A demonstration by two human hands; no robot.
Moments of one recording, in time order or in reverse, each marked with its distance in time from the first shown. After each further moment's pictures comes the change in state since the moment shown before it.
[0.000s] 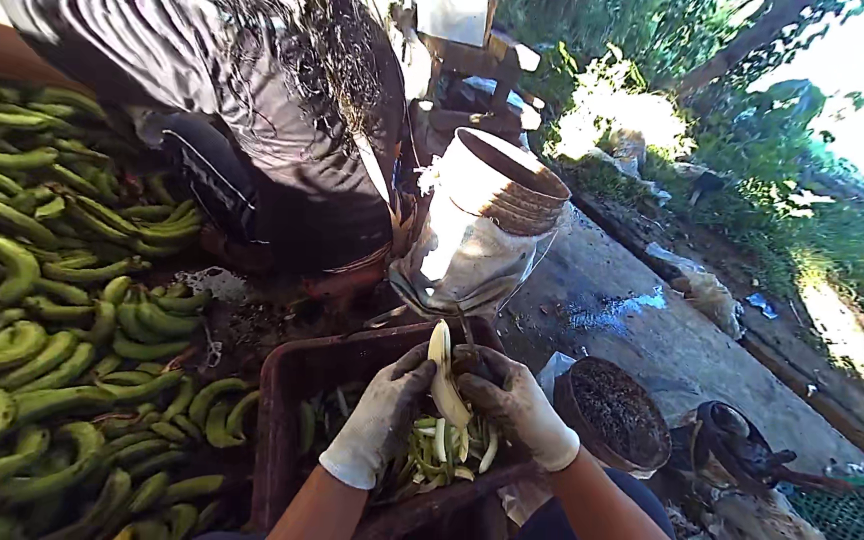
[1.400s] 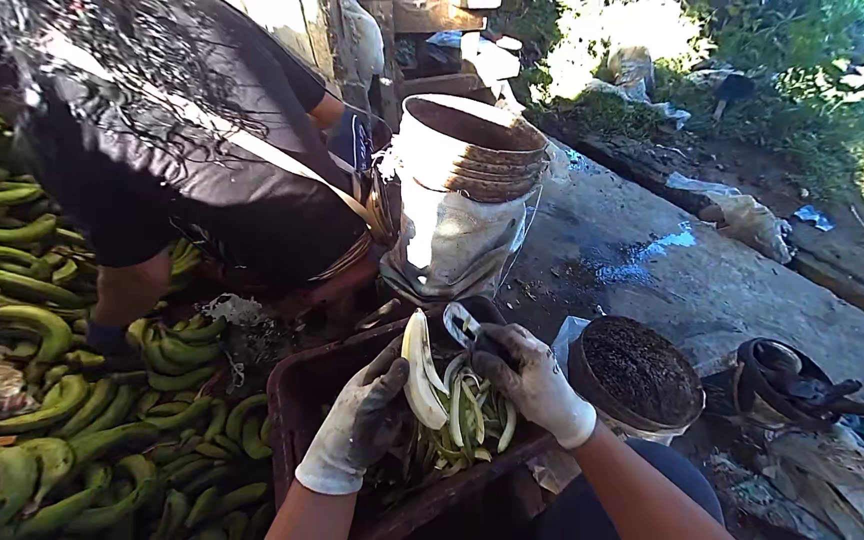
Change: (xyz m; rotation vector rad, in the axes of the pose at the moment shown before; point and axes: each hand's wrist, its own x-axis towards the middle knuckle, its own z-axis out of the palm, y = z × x) left_hand 0.000 0.005 -0.005 -0.129 -0.182 0.074; right_hand -0.004 0.034 -0.043 -0.446 0.220 -0.258
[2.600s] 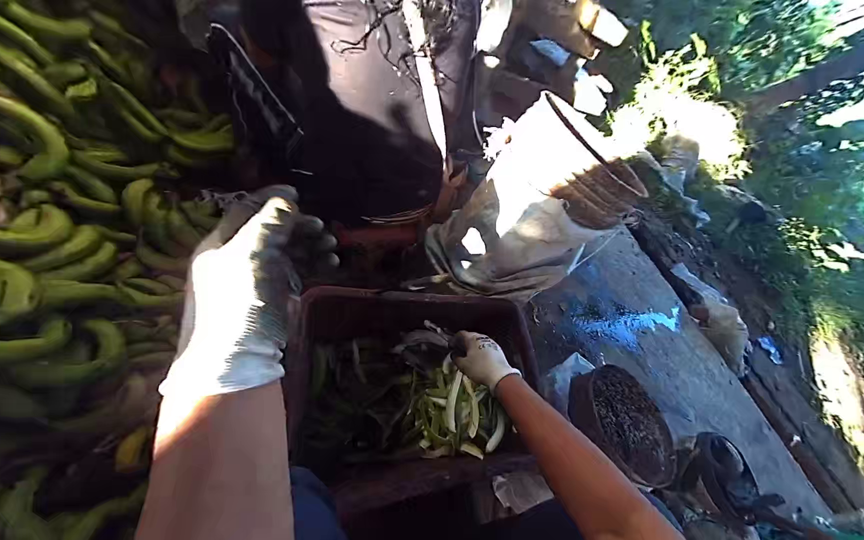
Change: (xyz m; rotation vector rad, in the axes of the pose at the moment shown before) left_hand -0.036 0.121 -0.098 0.176 0.805 0.415; right_hand 0.068 0.102 0.147 -0.724 -0.720 0.351
